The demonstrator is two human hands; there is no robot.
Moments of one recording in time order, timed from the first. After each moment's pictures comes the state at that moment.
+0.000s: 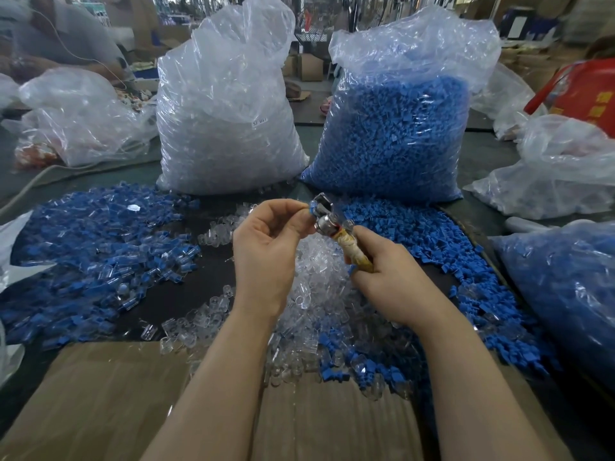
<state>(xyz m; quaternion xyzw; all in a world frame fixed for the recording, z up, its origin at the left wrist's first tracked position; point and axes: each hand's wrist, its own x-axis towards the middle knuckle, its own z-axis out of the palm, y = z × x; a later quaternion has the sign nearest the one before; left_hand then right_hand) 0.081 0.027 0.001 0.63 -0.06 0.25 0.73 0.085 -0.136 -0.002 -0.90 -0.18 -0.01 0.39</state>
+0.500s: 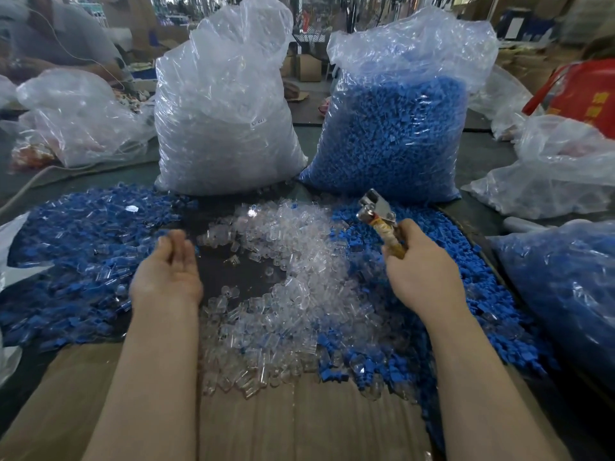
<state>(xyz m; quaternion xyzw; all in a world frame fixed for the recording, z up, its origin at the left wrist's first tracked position) 0.087 0.121 -0.006 0.17 0.34 0.25 0.89 0.100 -0.157 -0.015 -0.96 0.06 -0.11 0.25</state>
